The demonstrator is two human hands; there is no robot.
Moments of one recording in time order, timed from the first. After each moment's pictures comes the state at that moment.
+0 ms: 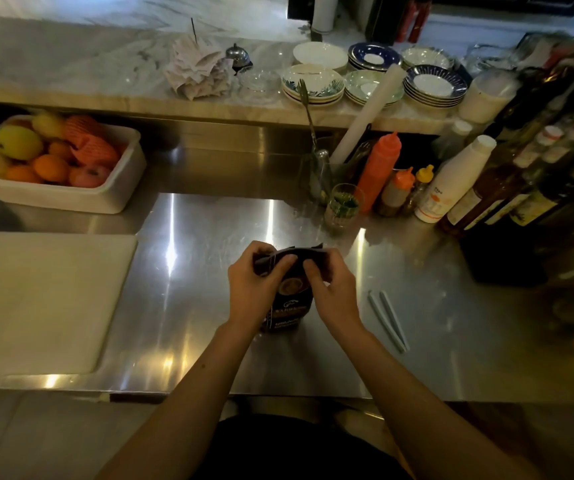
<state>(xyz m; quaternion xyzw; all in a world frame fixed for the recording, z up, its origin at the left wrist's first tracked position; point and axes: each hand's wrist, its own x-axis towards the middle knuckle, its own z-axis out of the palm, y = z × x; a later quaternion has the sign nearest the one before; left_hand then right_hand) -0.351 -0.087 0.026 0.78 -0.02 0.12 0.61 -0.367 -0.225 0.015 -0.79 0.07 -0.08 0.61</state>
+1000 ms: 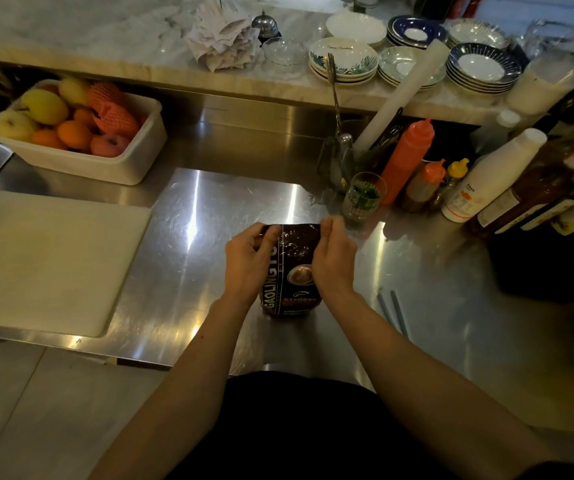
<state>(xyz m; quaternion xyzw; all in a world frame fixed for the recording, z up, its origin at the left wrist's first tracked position) -0.329 -0.085 0.015 0.80 0.06 0.08 0.59 -0.320 -0.221 0.015 -0.86 0.08 -0.13 0.49</state>
